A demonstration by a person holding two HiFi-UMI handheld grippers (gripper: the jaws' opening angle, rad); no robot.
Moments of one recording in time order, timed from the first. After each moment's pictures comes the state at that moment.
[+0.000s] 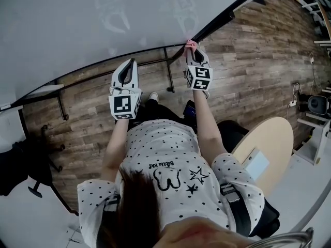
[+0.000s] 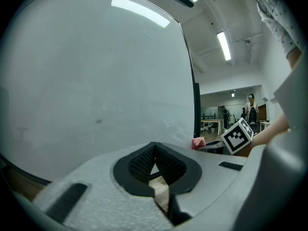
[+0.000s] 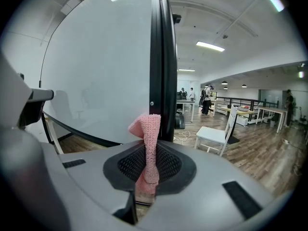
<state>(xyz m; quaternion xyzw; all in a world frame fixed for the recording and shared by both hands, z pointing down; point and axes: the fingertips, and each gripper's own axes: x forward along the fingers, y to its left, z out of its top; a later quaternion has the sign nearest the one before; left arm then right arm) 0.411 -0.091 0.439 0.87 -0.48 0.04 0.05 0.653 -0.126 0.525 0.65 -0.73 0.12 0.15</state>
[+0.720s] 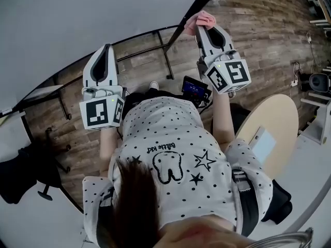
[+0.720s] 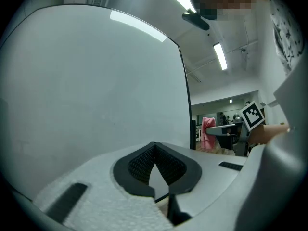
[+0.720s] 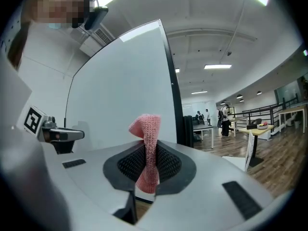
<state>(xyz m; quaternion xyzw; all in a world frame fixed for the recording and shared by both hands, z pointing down) 0.374 -0.060 0.285 0.88 -0.48 0.00 0.01 0.611 -0.064 0.274 0.58 -0.81 0.03 0.01</state>
